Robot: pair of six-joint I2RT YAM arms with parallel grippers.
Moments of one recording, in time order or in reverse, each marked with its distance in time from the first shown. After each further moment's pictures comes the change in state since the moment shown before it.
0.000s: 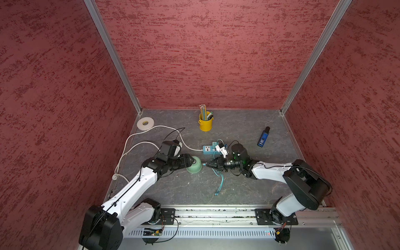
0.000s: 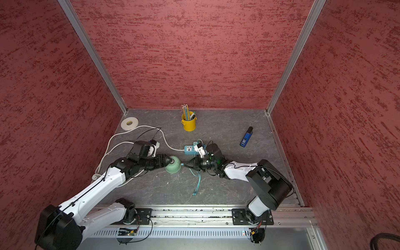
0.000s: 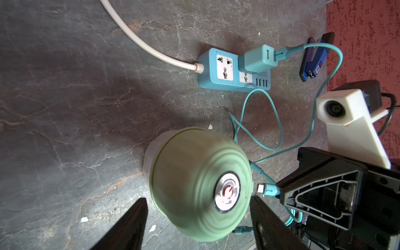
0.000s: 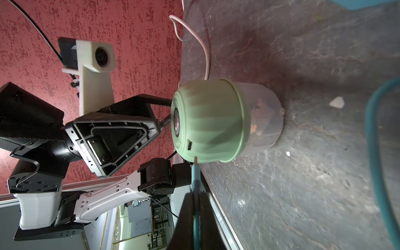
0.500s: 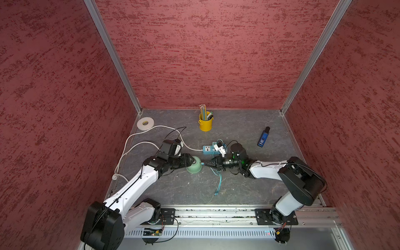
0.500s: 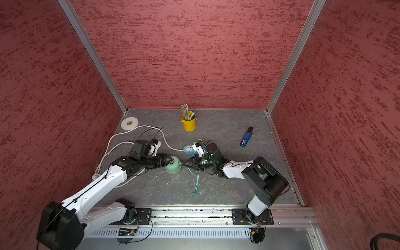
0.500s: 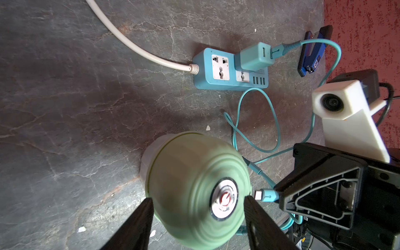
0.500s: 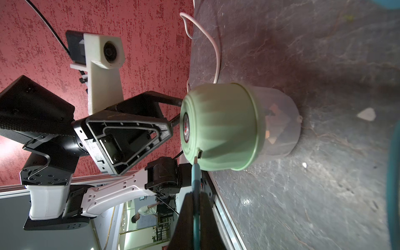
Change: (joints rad) left arm 0.008 0.034 0.010 0.012 0.025 0.037; right arm 0.000 0.050 0.006 0.097 -0.032 0.036
